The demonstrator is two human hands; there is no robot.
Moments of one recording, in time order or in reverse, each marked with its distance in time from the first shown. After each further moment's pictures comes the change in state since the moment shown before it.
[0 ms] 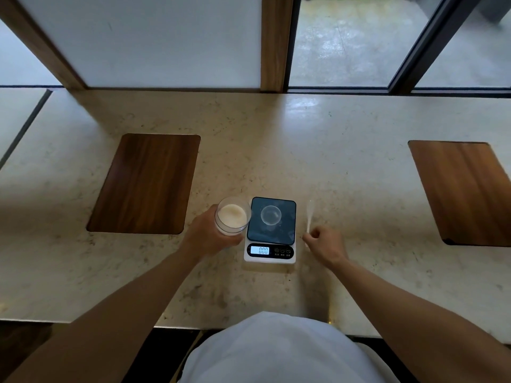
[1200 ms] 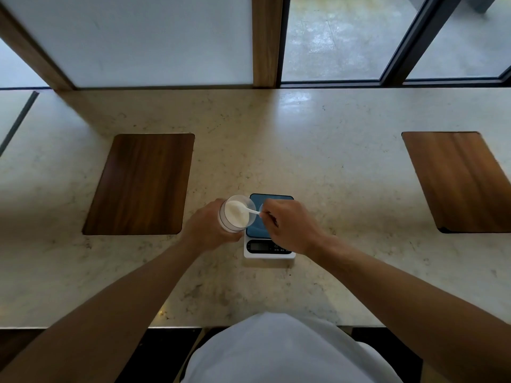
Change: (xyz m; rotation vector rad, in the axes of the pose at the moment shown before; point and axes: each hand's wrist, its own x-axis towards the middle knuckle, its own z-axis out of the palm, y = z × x) left_hand 0.019 -0.019 0.003 0.121 -0.082 0.200; right_hand -0.052 -0.124 -0.040 -0.171 0.031 -0.801
